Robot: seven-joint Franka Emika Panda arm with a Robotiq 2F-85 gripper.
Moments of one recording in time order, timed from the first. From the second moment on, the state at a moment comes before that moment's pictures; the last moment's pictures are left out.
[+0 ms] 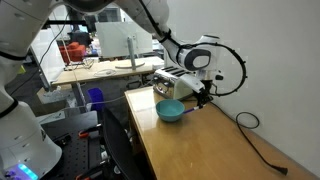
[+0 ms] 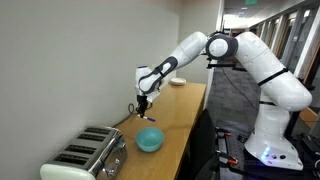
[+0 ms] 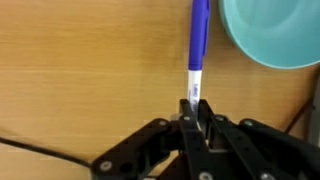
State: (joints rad) arm -0.05 0.75 -0.01 -1.59 0.05 2.38 -0.07
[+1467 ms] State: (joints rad) arm -0.03 0.47 0.16 -2.08 0.04 2.63 -0.35
